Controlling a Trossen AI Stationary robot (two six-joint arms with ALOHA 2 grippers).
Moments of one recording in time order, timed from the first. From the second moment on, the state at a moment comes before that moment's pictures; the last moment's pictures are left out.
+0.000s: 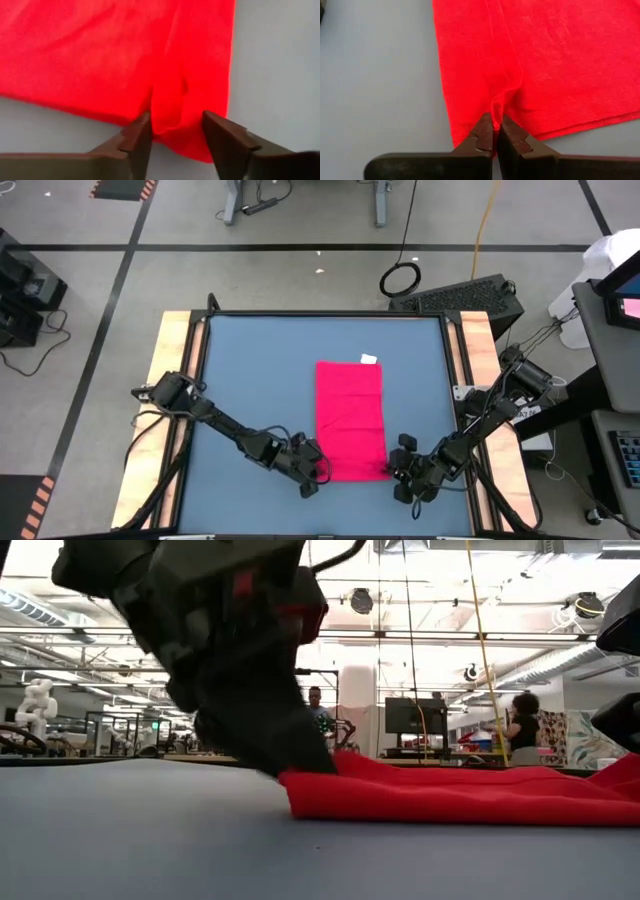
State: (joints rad) left arm -0.47 1.97 1.09 0.06 -0.25 -0.73; right arm 0.84 1.65 0.58 0.05 0.51 1.00
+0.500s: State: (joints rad) left arm -0.66 1.98 1.09 0.32 -0.66 -0.45; right arm 0.84 1.65 0.58 0.04 0.51 1.01
